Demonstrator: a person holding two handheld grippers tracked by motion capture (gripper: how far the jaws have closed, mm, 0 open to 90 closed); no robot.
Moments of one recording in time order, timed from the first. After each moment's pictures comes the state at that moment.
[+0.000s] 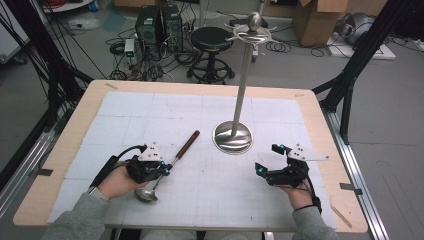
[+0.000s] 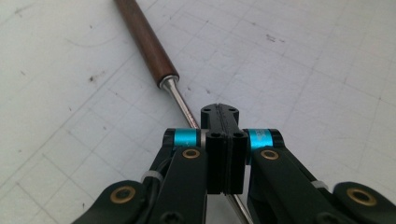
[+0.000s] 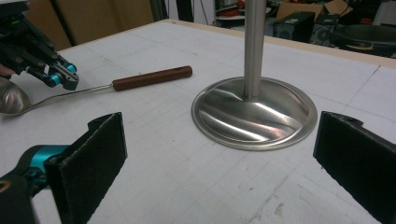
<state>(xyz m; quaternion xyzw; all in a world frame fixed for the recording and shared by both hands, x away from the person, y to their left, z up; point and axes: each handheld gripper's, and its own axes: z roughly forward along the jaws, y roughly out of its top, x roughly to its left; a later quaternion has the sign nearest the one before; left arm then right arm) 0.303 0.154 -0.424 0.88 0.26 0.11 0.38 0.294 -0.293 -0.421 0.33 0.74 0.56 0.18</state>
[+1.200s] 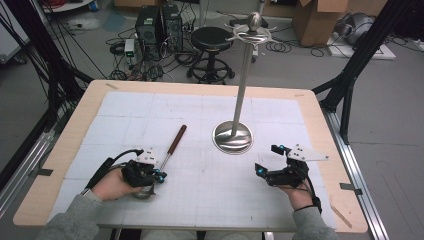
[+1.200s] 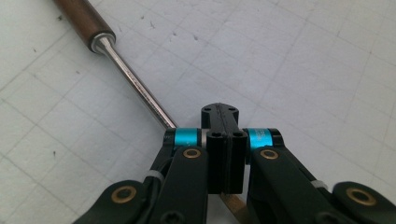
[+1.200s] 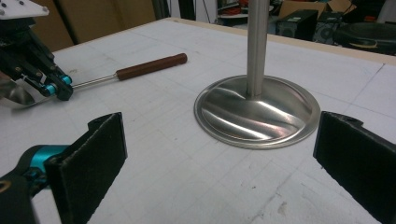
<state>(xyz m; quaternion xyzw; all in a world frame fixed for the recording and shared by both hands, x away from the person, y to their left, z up) 0.296 0.168 -0.434 0.90 0.27 0.06 0.35 0.293 -0.293 -0.421 0.33 0.74 0.56 0.17</state>
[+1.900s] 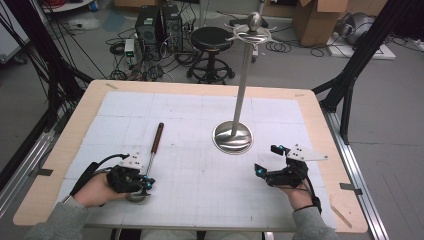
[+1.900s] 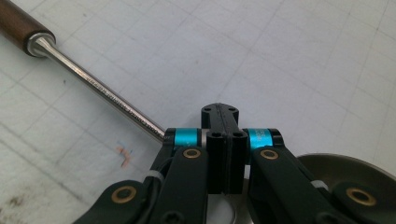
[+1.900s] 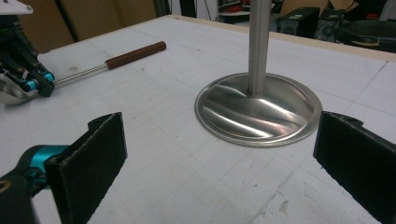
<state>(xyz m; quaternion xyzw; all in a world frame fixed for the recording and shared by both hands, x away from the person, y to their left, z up) 0.281 0.203 -0.433 0.89 0.28 0.04 0.35 0.293 -0.292 -0.422 0.33 0.74 0.56 0.17</state>
